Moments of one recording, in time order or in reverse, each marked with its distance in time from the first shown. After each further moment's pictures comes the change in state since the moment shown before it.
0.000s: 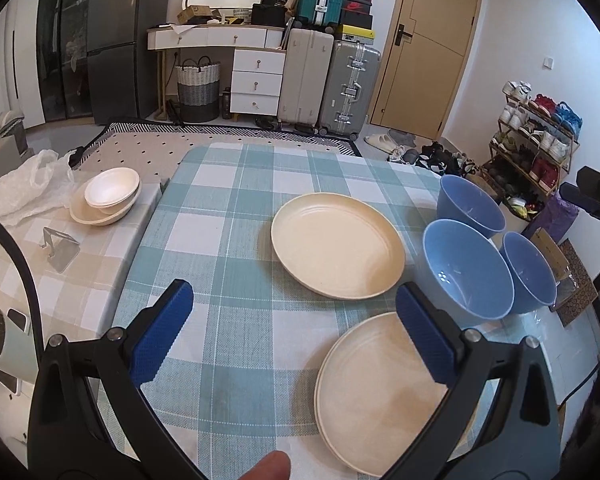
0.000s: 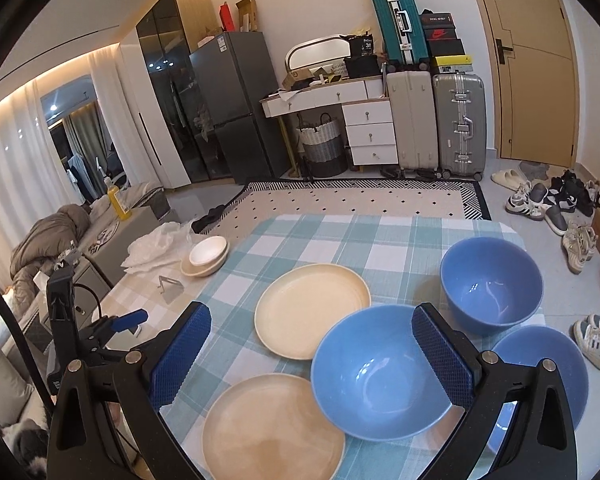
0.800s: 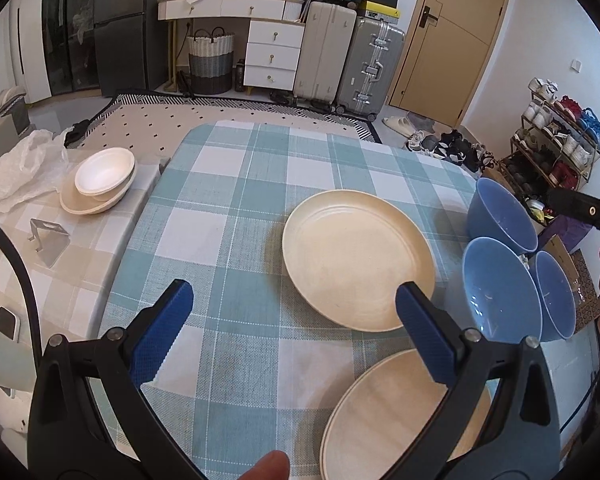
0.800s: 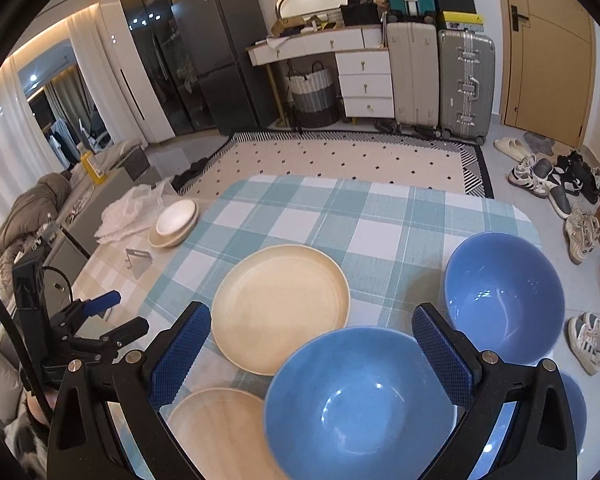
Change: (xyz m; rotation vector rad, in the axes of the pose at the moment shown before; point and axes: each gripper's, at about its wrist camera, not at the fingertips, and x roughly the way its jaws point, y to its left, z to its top) left arm 0.085 0.012 0.038 -0.059 0.113 0.038; right arm 0.121 -0.035 0.041 -0.023 0.227 -0.040
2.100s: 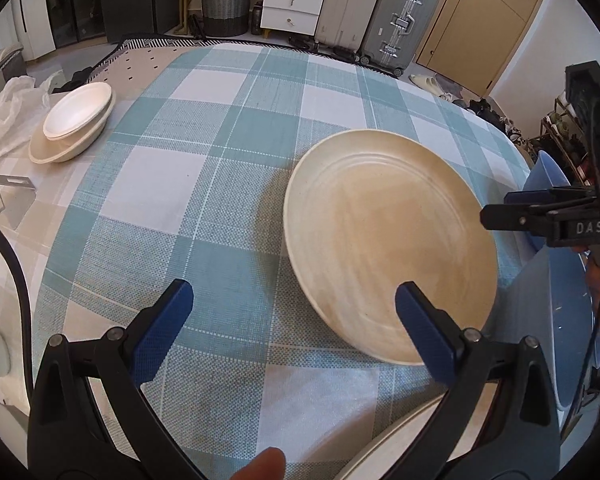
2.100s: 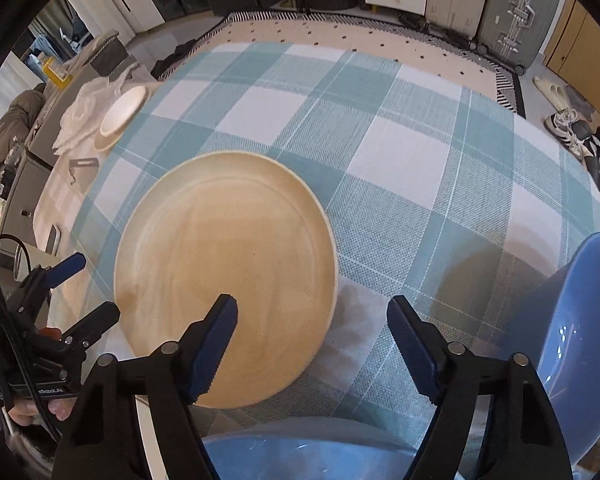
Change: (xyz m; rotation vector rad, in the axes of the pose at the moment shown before) left arm 0.136 0.004 -0.008 -0.067 0.196 0.035; right arm 0.206 -0.029 0.013 -0.099 0.457 -0.020
